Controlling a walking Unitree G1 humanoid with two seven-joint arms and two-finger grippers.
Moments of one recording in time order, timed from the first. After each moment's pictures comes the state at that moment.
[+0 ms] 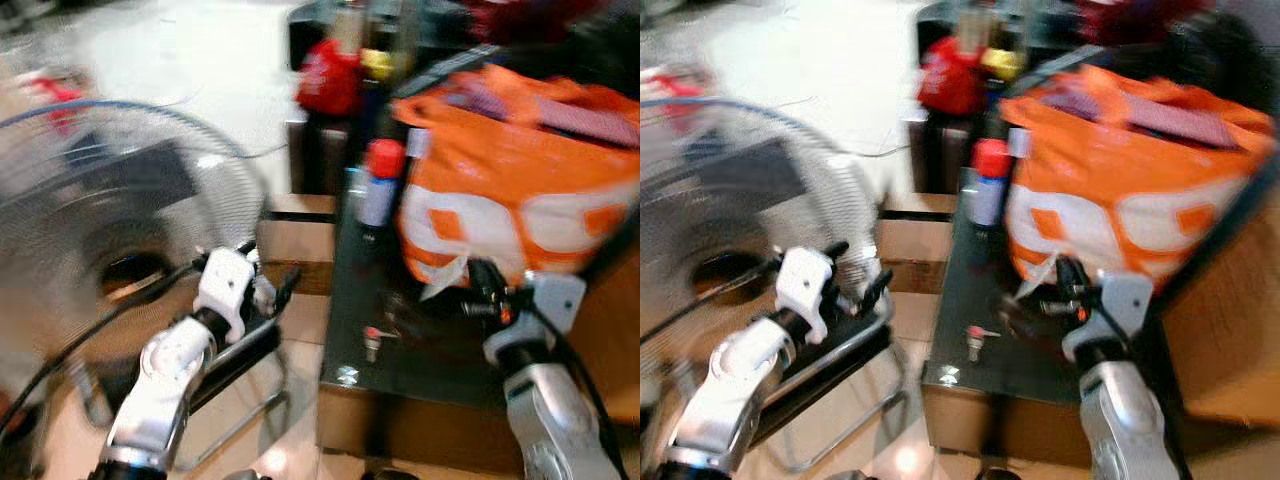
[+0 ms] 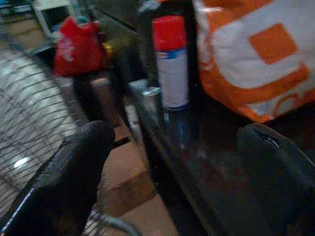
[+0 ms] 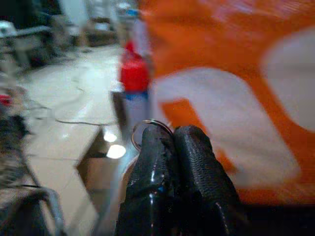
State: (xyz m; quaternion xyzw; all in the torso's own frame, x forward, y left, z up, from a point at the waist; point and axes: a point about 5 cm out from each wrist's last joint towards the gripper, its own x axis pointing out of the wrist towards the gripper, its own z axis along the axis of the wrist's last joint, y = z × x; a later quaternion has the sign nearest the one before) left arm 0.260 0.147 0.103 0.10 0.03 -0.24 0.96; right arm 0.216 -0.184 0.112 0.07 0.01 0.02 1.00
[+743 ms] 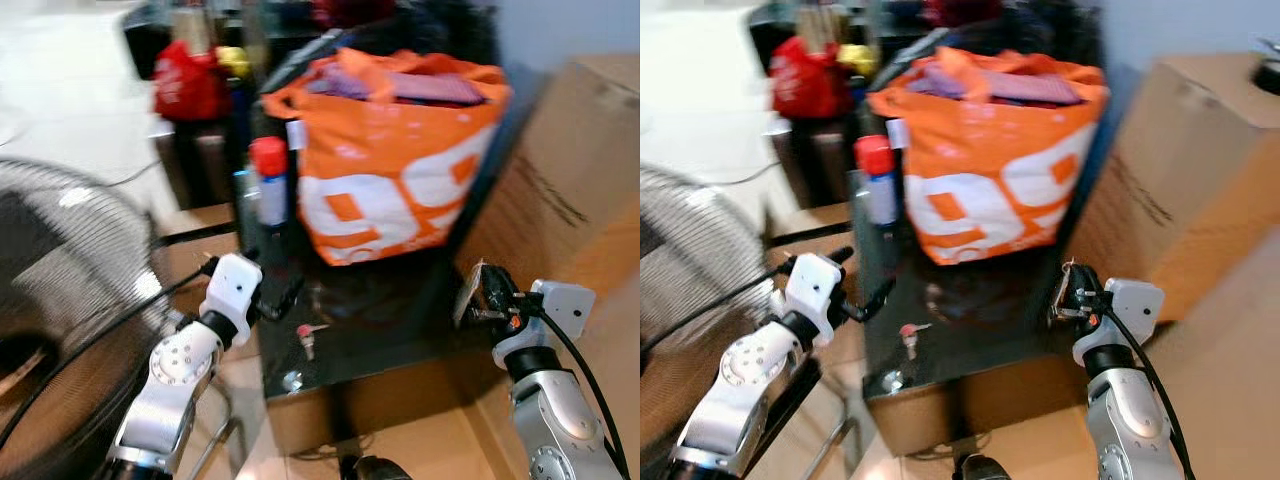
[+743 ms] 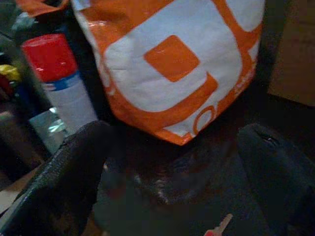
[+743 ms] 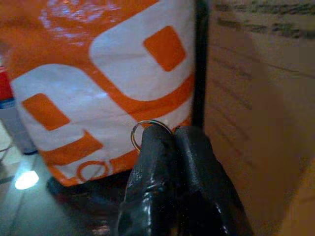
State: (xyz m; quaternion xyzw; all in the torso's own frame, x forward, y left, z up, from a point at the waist) left arm 0.261 0.142 0.096 0.11 0.04 -0.24 0.96; right arm 0.217 -0.193 0.109 0.07 0.01 -0.01 1.00
